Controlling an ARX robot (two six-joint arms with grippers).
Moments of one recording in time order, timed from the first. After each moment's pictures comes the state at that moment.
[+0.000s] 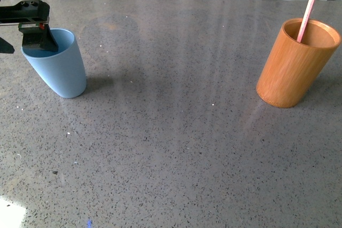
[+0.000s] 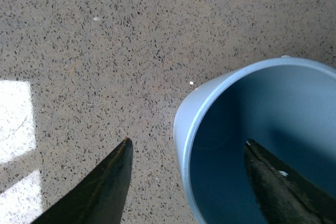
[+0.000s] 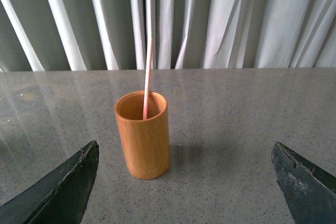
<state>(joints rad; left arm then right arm) -0.04 1.94 1.17 -0.24 0.15 0.01 0.00 0.00 0.02 0.00 0.00 0.00</state>
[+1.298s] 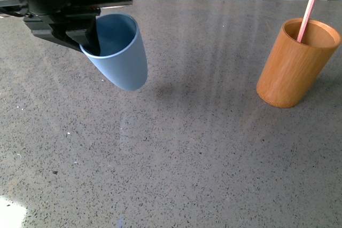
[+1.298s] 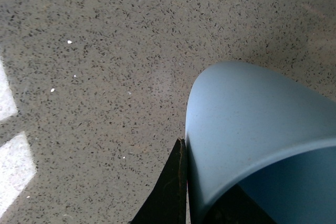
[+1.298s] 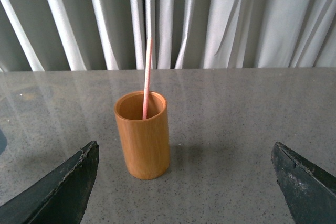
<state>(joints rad) -0.30 2.03 1.48 -0.66 0.13 -0.20 0.00 0.00 0.02 0.00 0.00 0.00</state>
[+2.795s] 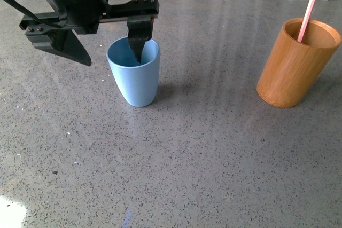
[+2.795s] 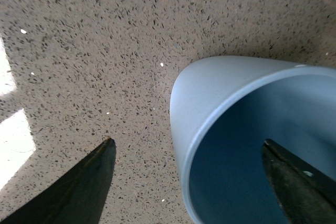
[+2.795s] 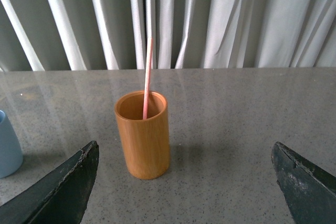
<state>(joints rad) -0.34 2.09 1.55 -0.69 0.11 -0.28 0.00 0.00 0.02 0.00 0.00 0.00</state>
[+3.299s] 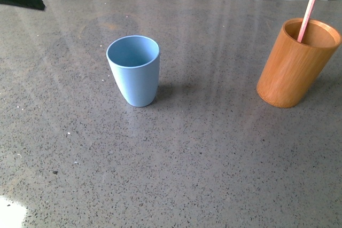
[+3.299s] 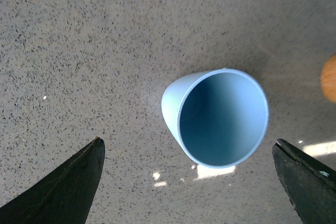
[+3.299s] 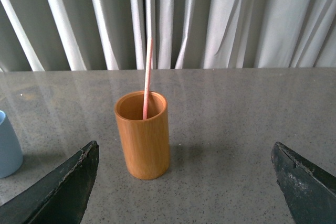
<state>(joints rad) -0.22 1.72 1.27 -0.40 0.16 -0.32 0.00 0.00 0.02 0.00 0.00 0.00</state>
